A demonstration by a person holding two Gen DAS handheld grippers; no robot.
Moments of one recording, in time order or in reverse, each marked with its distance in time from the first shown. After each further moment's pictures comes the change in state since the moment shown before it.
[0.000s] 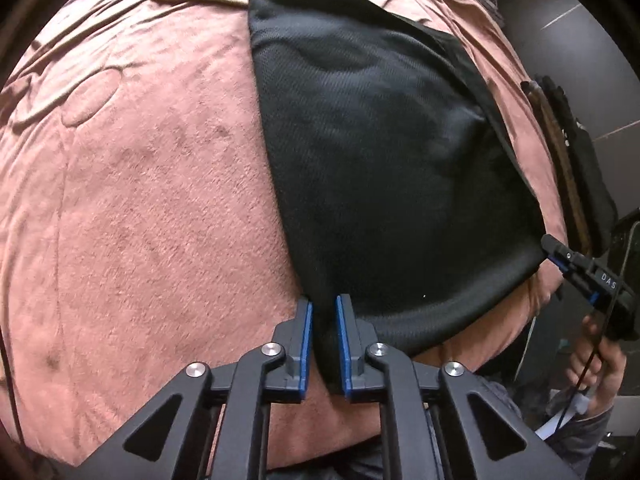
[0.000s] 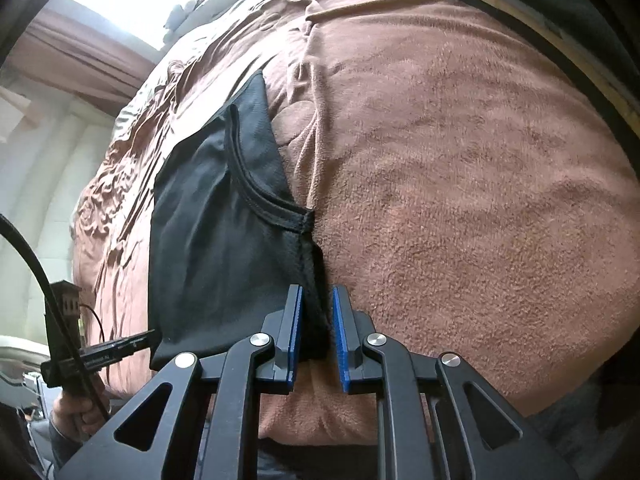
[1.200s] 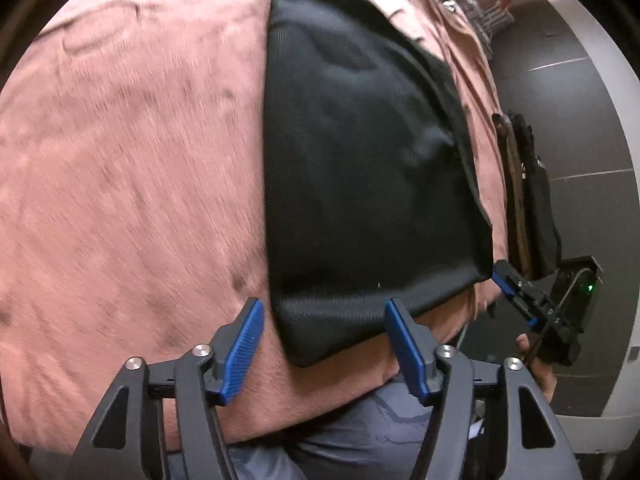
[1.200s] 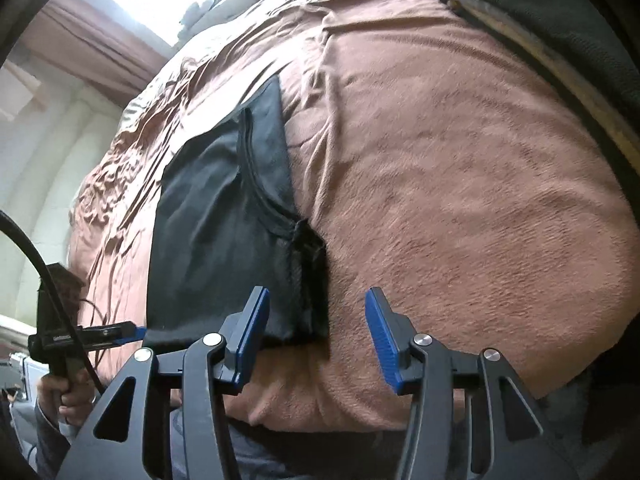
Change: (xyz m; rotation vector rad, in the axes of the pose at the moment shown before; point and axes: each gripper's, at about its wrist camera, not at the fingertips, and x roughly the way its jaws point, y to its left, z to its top) left arm -0.009 0.036 -0.018 -0.150 0.049 -0.263; right arm -0.007 0.015 -0.013 -0.090 -0.021 -0.007
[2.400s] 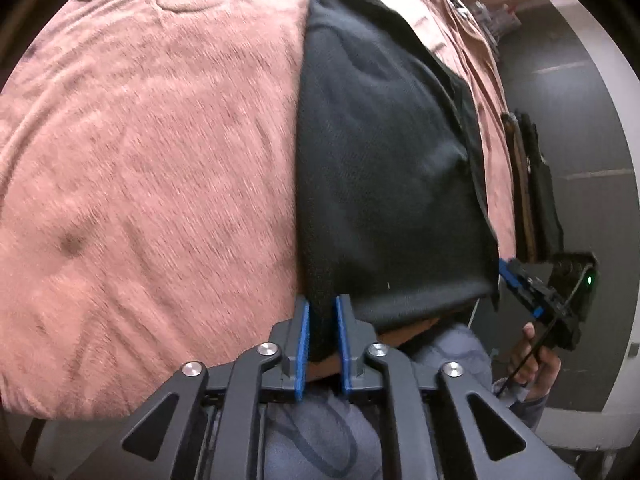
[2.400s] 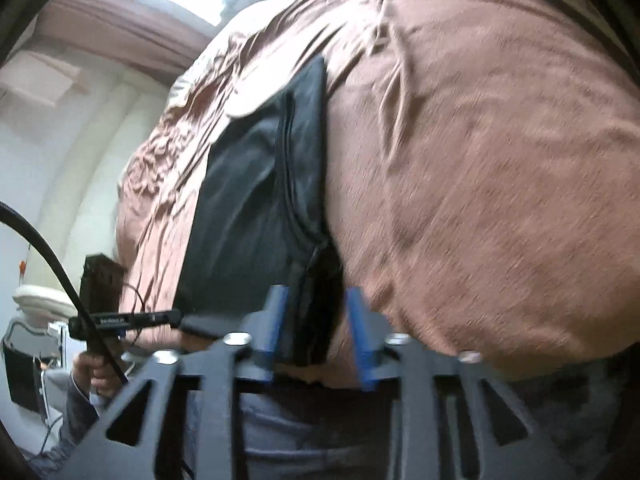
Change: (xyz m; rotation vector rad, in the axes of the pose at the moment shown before) left arm -0.037 0.037 -0.014 -0.019 -0.011 0.020; right arm 0.021 -0.009 0.012 0.004 0.037 0.183
